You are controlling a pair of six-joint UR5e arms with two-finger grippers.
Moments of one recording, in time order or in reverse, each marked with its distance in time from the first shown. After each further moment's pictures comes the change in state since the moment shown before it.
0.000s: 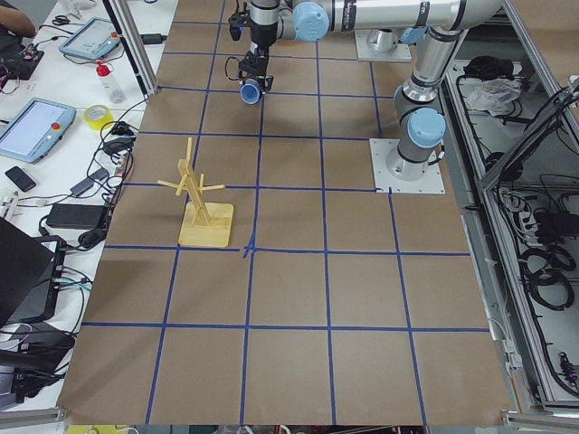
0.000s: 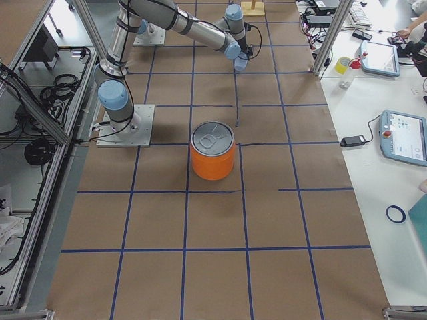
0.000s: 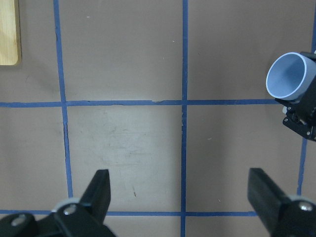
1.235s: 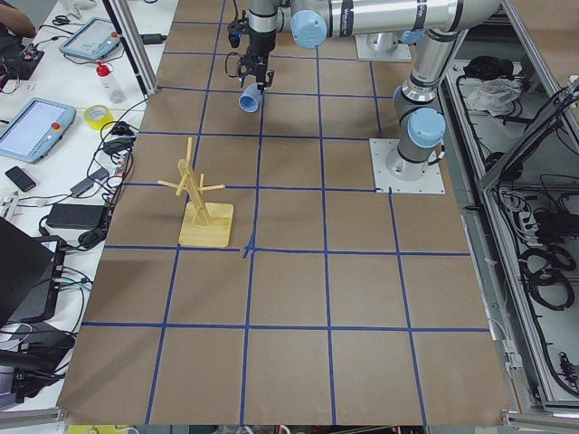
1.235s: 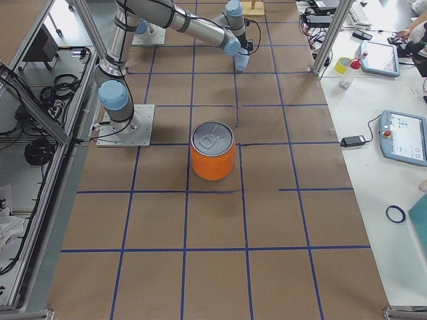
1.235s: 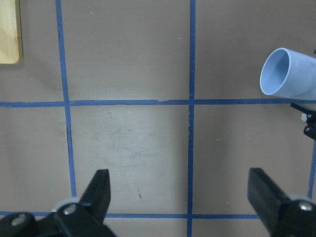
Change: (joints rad) left arm 0.013 -0.002 -0.023 0.019 0.009 0.014; right arm -0.016 -0.059 -0.016 0.047 0.065 -0.061
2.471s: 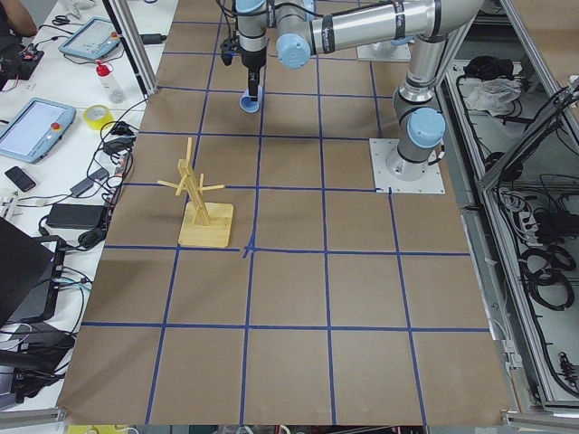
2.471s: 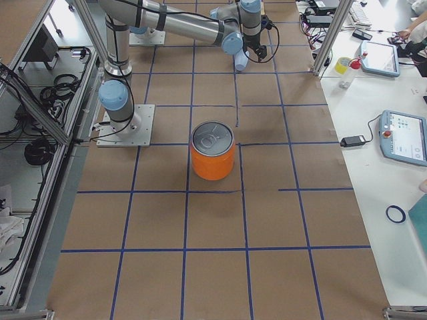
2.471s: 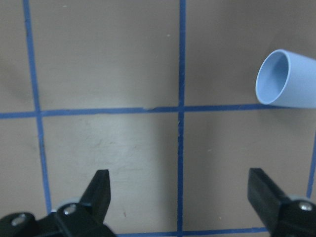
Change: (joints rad) left arm 0.003 -0.200 -0.034 0.229 -0.221 0.022; right arm -0.319 -0.307 0.005 0.424 0.028 0.320
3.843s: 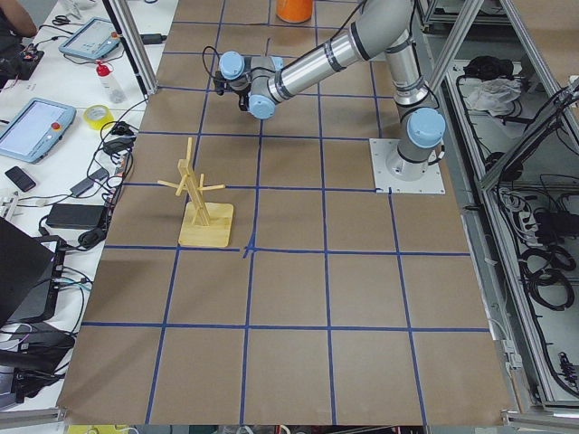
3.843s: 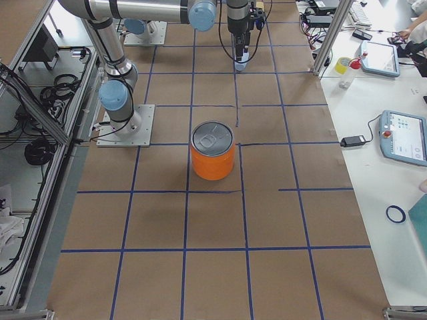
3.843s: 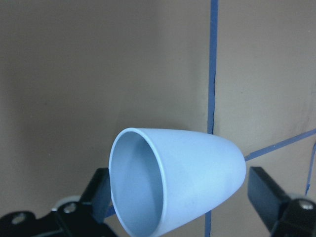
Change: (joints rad) left arm -0.075 -0.286 -0.043 0.215 -0.369 -0.072; right arm -0.144 -0.227 -0.033 0.372 -0.048 0.493
